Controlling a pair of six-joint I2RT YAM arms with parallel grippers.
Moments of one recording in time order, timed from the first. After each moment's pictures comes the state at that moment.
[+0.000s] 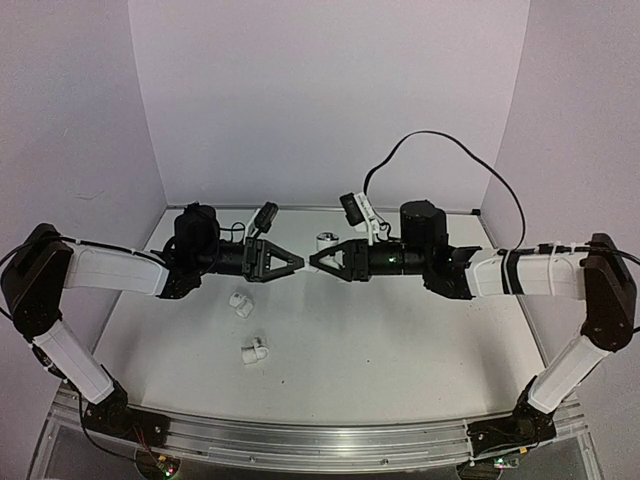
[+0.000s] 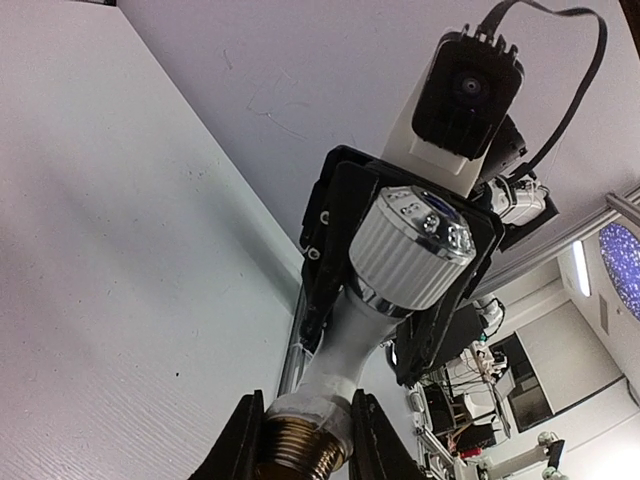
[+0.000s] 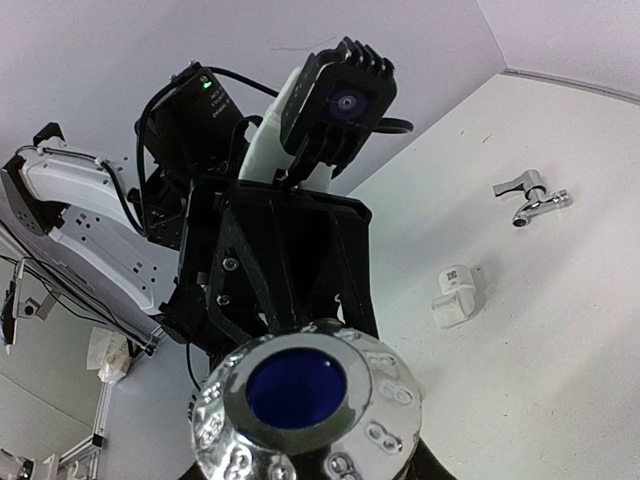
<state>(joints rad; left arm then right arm) -0.66 1.58 0.83 0.65 0.92 -0.86 0.80 1.61 1.01 0.40 -0.61 0.51</state>
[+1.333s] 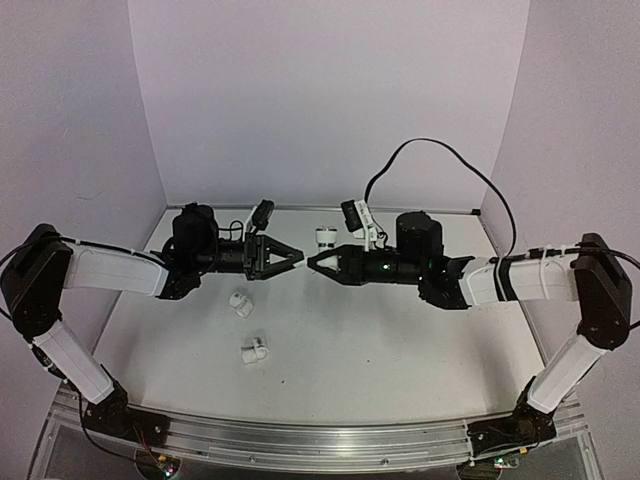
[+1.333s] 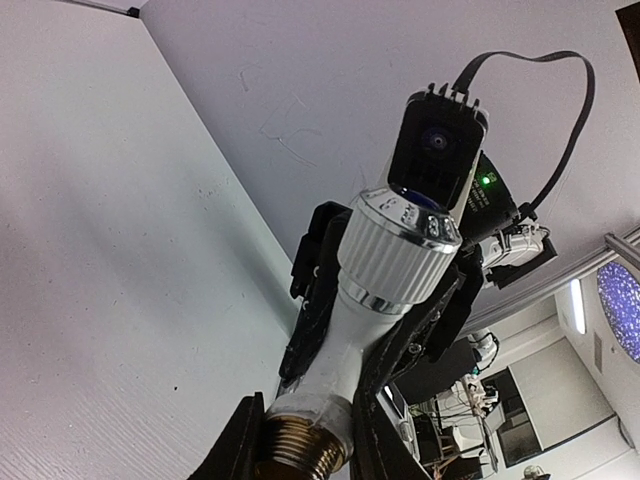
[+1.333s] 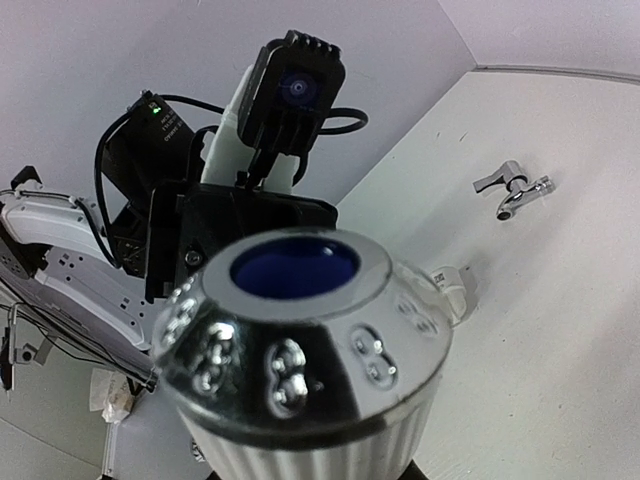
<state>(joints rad) -0.66 1.58 0.82 0.68 0.86 -0.94 0.82 1.63 0.96 0.51 -0.49 0.63</state>
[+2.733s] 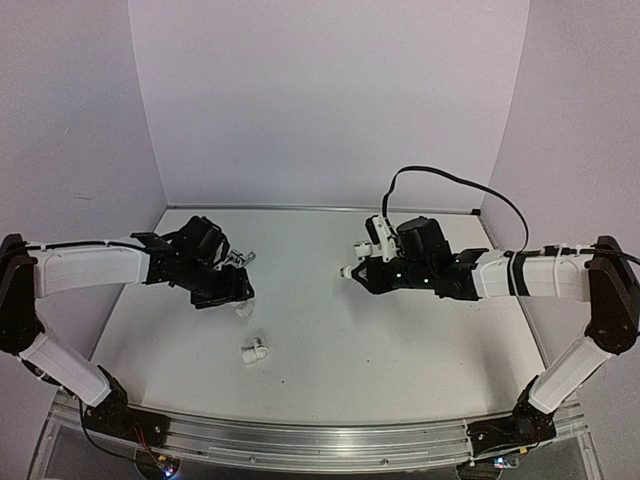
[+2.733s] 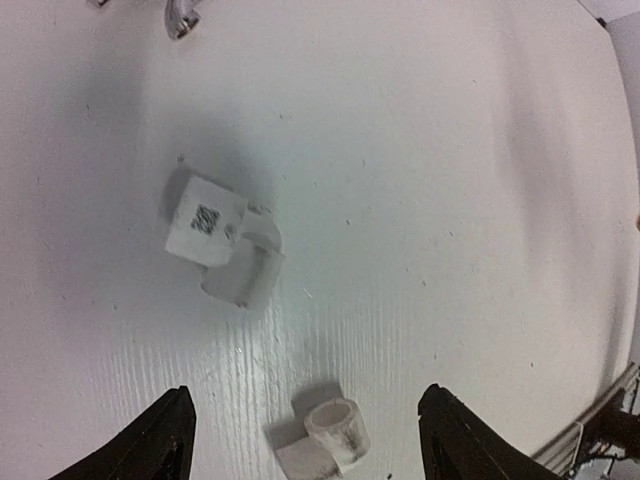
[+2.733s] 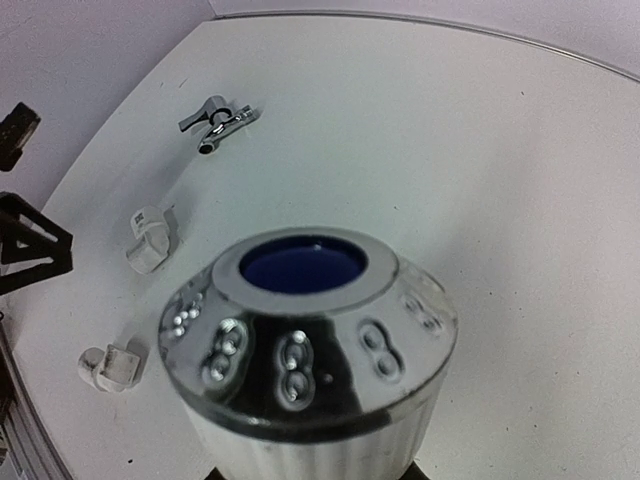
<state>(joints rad) -0.67 1.41 0.90 -0.45 0.06 -0.71 0.76 1.57 0.96 0.02 -0.04 0.34</state>
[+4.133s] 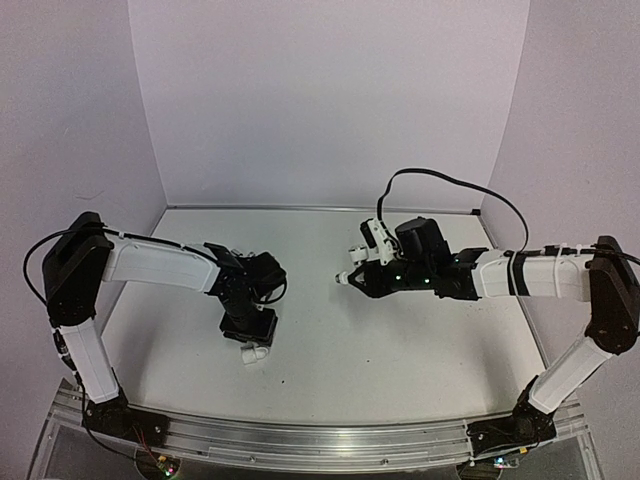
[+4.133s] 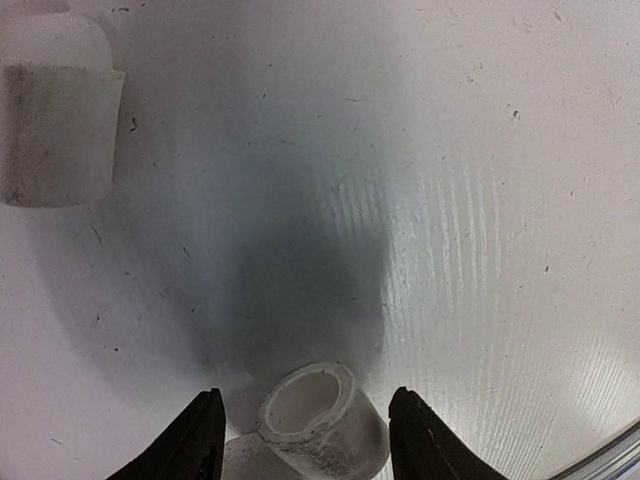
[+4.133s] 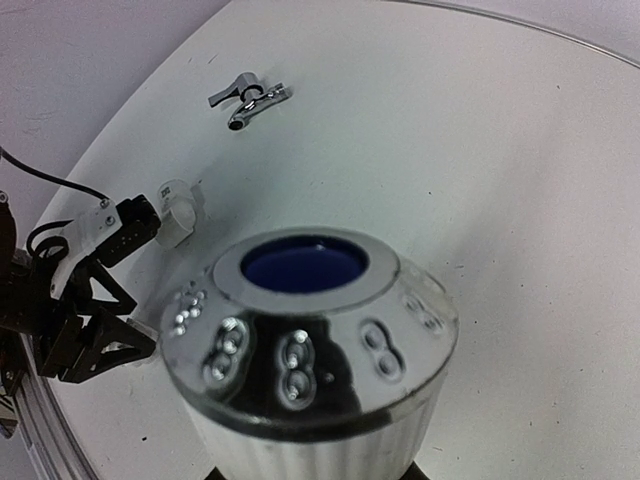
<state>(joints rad) -0.91 1.80 1.14 -0.72 -0.01 -0.70 0.77 1.57 0.98 -0.01 -0.11 0.32</state>
